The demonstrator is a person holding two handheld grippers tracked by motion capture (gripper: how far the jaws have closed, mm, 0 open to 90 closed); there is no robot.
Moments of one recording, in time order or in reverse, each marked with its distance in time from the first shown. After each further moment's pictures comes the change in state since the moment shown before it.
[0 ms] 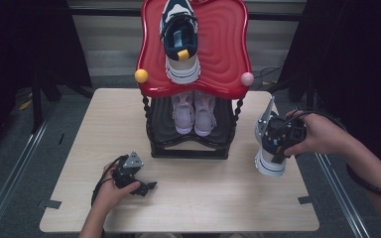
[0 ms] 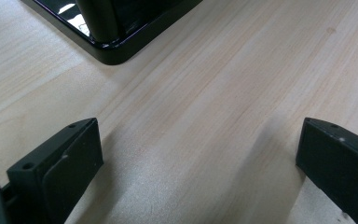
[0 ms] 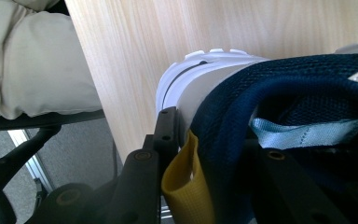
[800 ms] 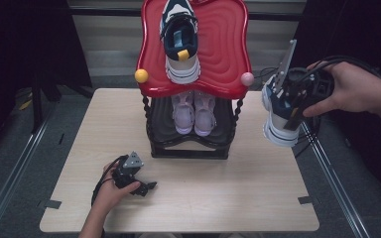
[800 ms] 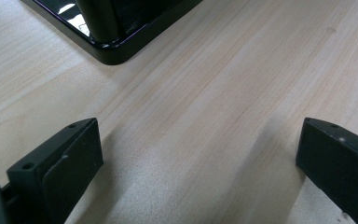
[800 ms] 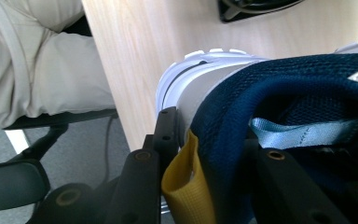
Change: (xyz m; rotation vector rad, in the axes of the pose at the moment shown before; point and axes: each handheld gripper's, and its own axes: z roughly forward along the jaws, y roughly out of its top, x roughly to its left) left arm 0.000 0.000 0.000 0.002 0.000 0.004; right arm 0.003 0.009 -0.123 -0.039 -0.057 0.001
